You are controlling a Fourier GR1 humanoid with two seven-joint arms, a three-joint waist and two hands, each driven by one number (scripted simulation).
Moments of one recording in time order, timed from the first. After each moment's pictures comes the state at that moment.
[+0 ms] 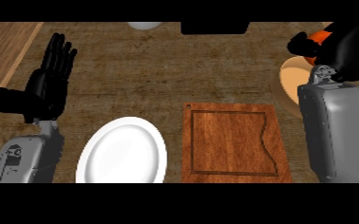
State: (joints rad) left arm -0.28 0.21 0.10 -1.53 0.13 0.13 0.05; right arm -0.66 -0.16 -0.14 -1.50 1.61 -0.01 0.99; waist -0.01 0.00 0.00
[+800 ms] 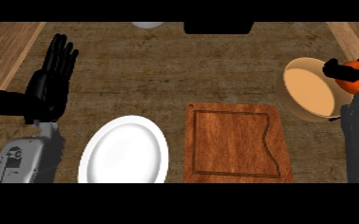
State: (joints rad) left arm -0.28 0.19 0.10 -1.54 0.13 0.10 0.05; right arm -0.48 -0.30 -0.35 -1.32 1.33 -0.19 0.76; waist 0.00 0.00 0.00
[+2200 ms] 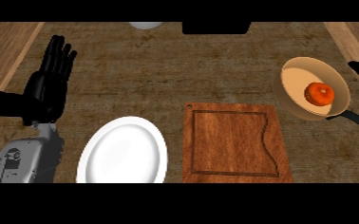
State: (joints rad) left arm -0.27 0.19 0.12 -1.55 0.12 0.10 0.05; right arm -0.41 -0.26 -0.61 -1.42 0.65 -0.50 0.35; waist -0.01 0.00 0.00
